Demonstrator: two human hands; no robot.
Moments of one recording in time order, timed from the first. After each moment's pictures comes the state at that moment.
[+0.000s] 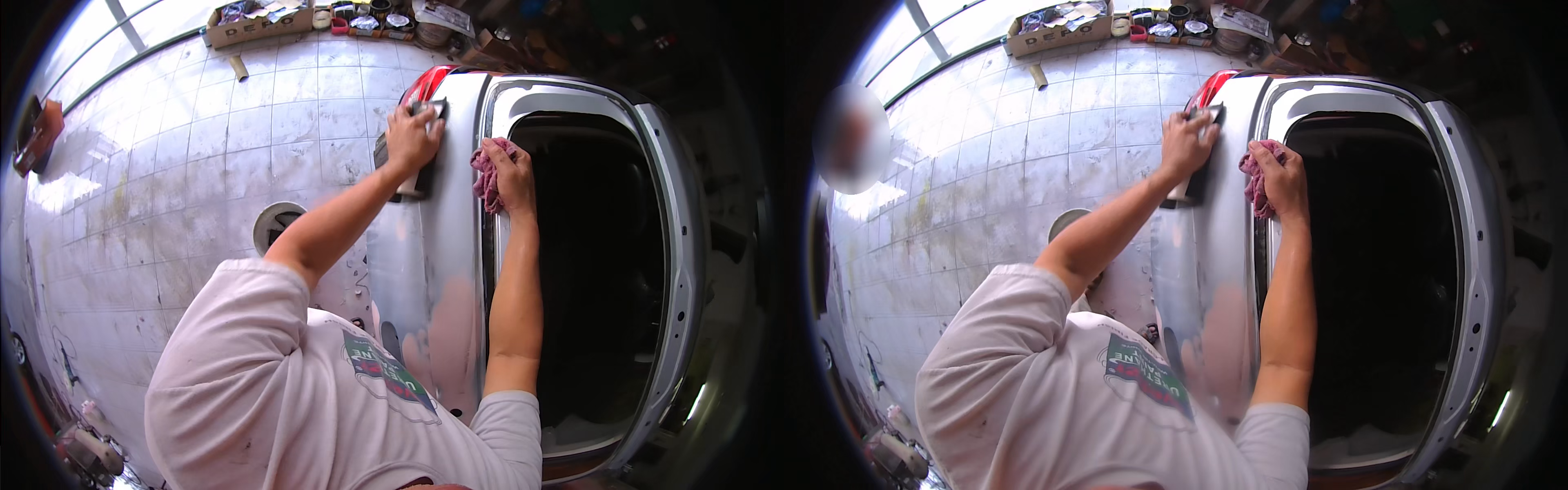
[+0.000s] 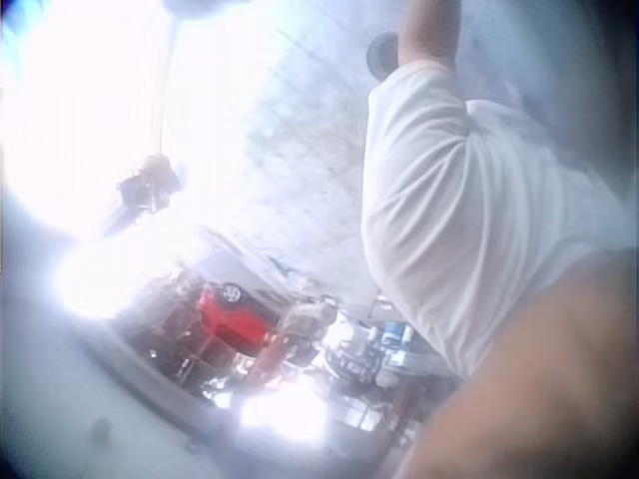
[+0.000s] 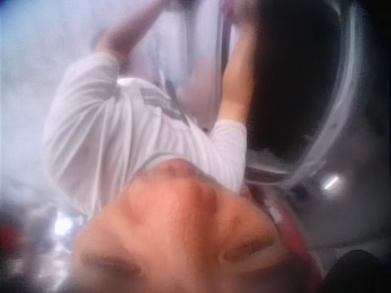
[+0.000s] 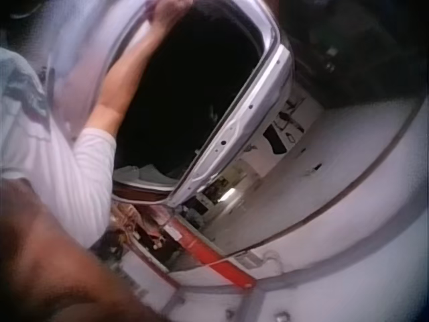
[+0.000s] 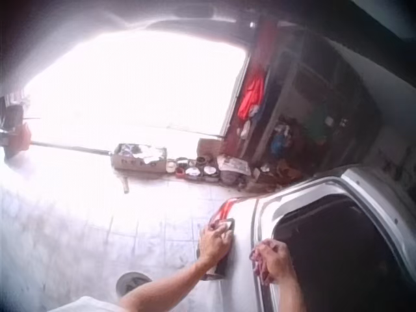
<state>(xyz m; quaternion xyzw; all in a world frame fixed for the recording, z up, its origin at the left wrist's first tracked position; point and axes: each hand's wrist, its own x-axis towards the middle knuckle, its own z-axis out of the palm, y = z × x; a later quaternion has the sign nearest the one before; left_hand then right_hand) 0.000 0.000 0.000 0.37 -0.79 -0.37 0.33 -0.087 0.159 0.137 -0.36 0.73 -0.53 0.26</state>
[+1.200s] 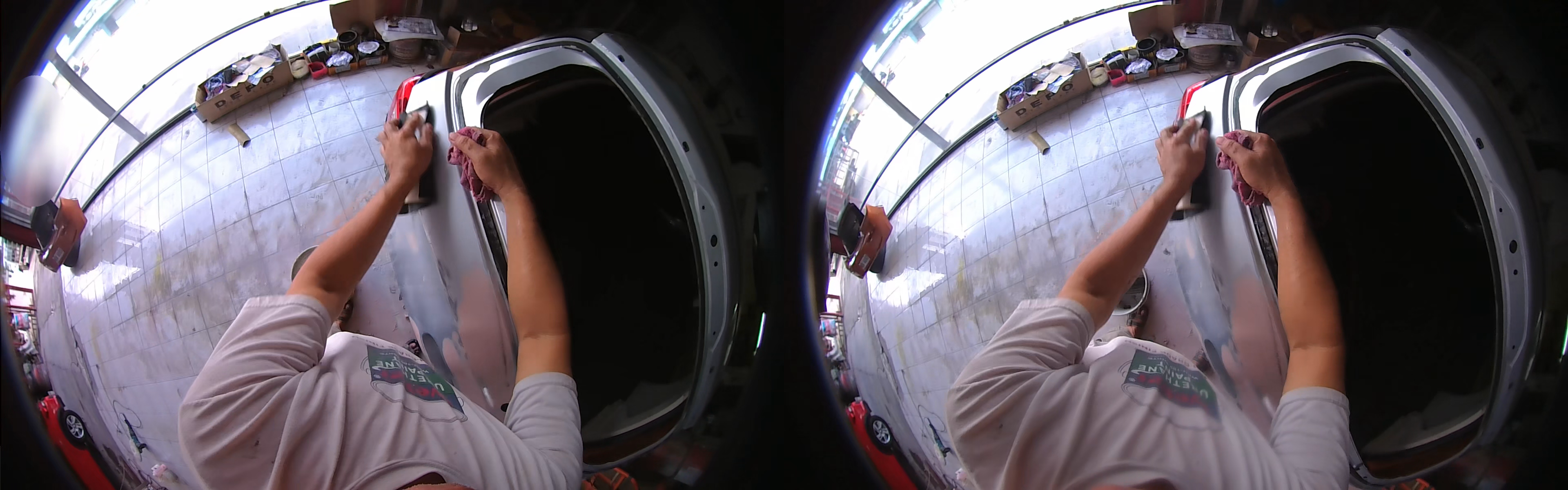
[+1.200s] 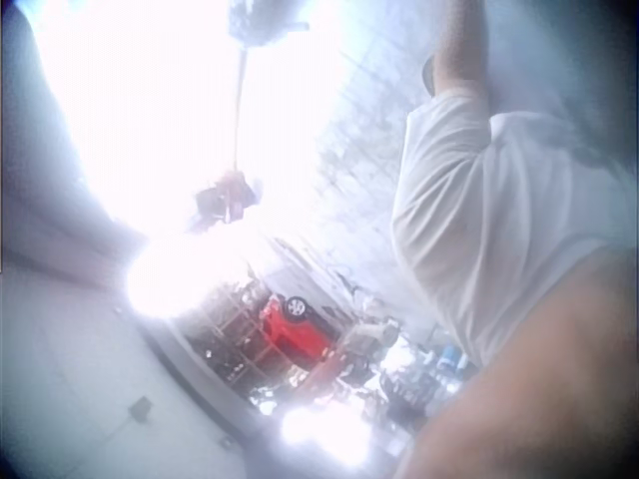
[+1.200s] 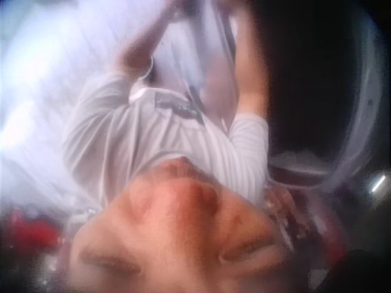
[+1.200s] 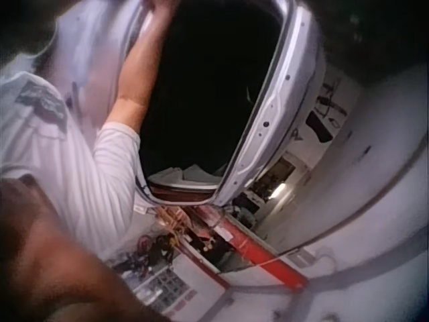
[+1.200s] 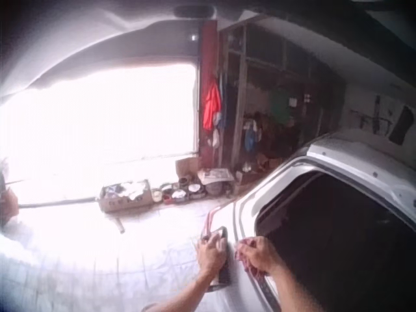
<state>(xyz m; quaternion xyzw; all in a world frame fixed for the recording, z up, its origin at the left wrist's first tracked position) -0.013 0.013 0.020 0.35 -0.79 -0.33 0.37 -0.083 0.159 0.140 -0.41 0.75 -0.48 0.18</state>
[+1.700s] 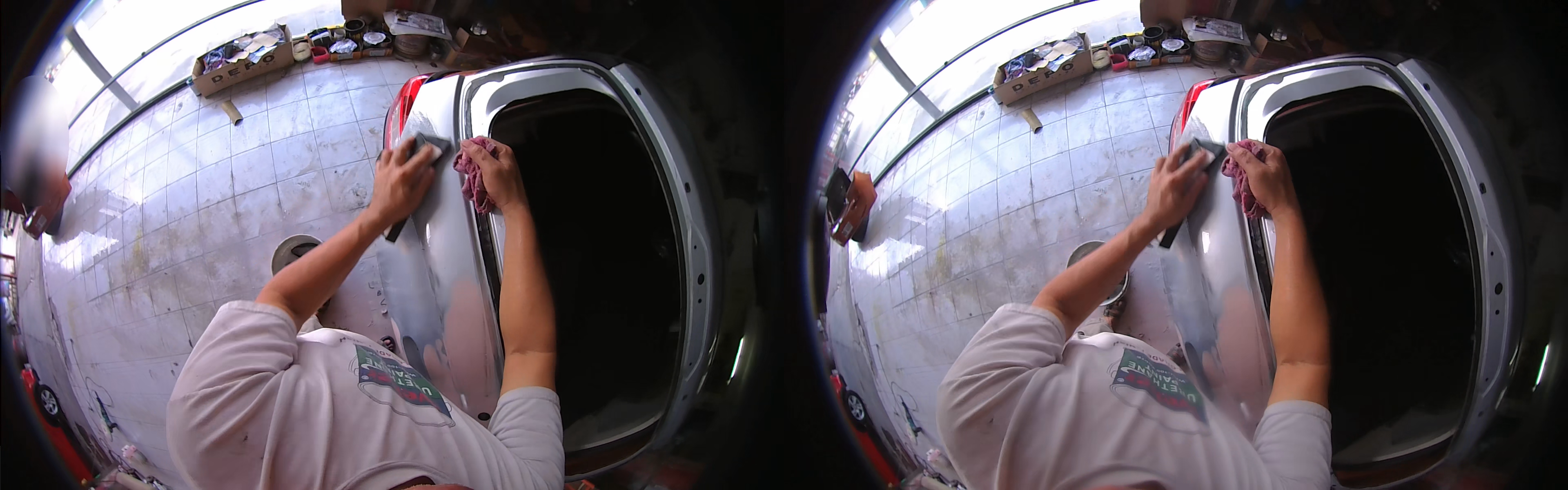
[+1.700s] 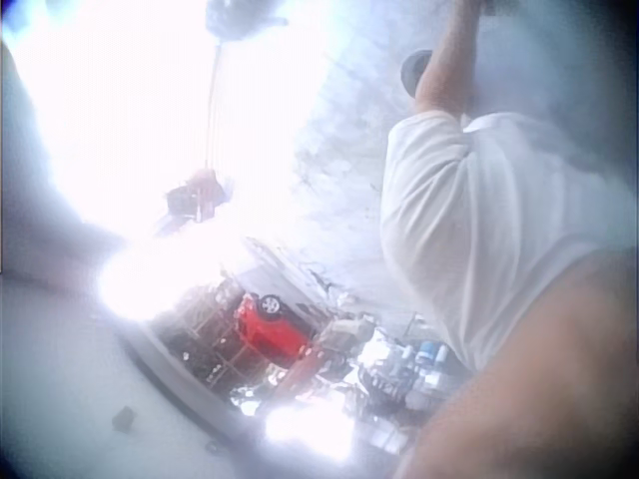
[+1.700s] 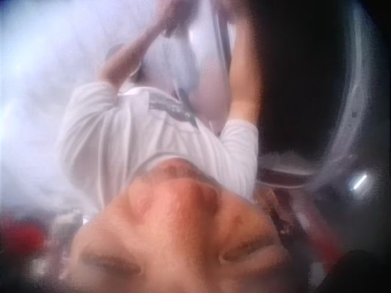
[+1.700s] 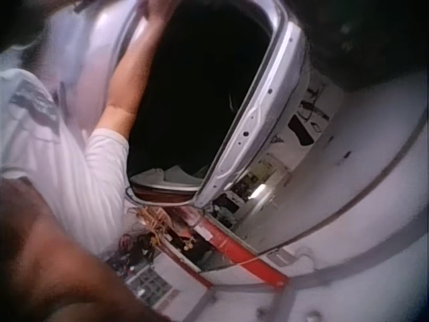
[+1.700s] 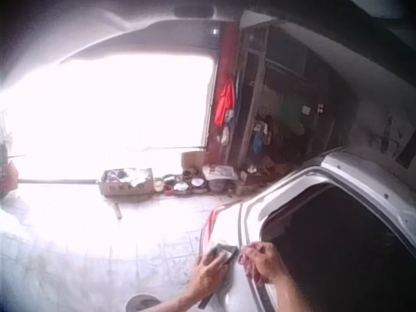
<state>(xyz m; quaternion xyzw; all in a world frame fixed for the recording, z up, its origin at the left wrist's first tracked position) 0.048 0.028 -0.007 0.16 -0.86 -0.31 0.38 -0.083 0.164 0.144 -0.35 0.73 -0.53 0.23</state>
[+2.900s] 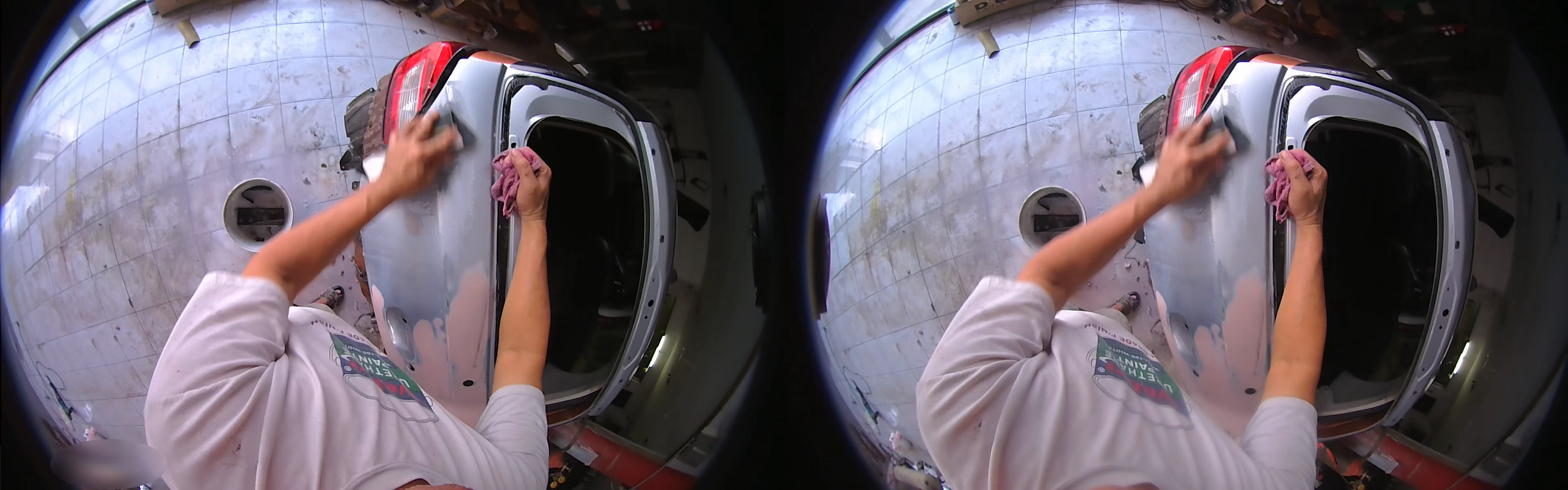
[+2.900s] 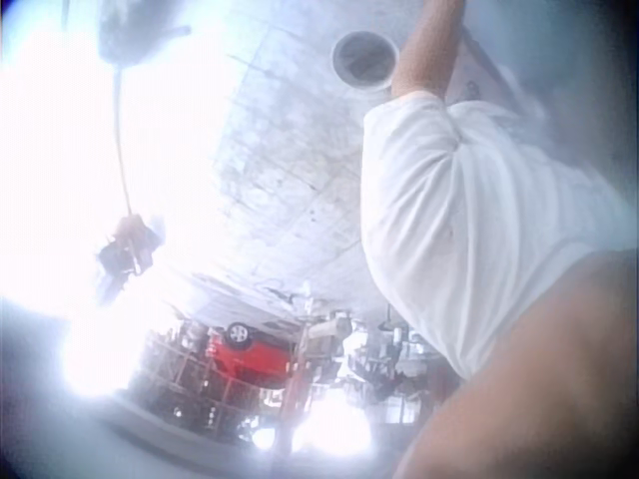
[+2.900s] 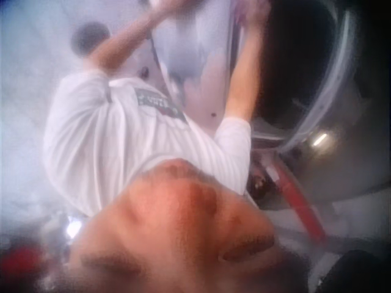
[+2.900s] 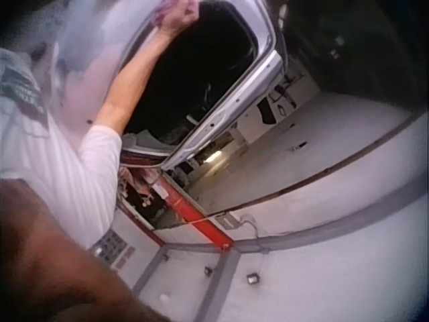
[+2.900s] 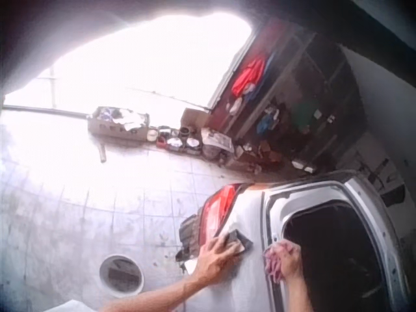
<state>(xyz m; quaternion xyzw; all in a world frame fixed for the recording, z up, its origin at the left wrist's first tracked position) 0.059 0.008 -0.029 0.15 -0.82 -0.39 0.40 -0.080 0.159 0.135 -0.33 0.79 -0.49 0.17</state>
